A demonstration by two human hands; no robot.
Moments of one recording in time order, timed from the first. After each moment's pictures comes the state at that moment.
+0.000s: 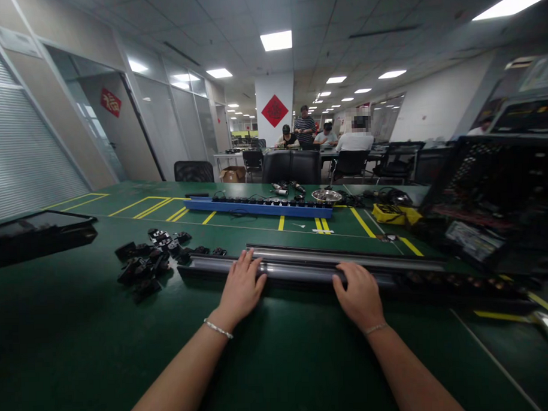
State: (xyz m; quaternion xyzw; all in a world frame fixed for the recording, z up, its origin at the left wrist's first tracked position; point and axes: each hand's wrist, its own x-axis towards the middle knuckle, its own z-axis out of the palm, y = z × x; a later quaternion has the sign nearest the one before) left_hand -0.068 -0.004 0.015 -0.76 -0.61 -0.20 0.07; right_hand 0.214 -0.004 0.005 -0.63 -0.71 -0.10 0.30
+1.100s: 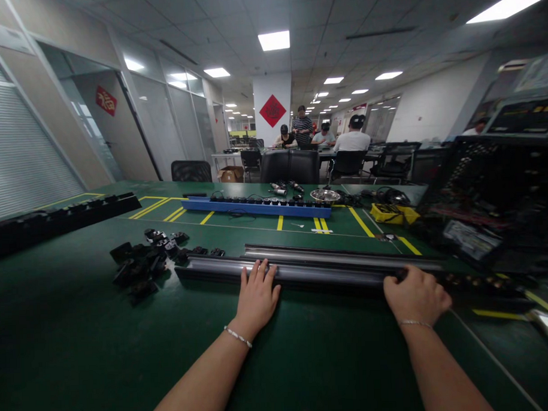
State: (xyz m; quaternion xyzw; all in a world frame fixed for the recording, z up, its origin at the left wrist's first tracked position) left_hand -0.031 -0.011 -0.011 -0.77 -0.60 -0.21 0.09; right_hand 0.293 0.000 -0.003 -0.82 -0.44 -0.22 0.29
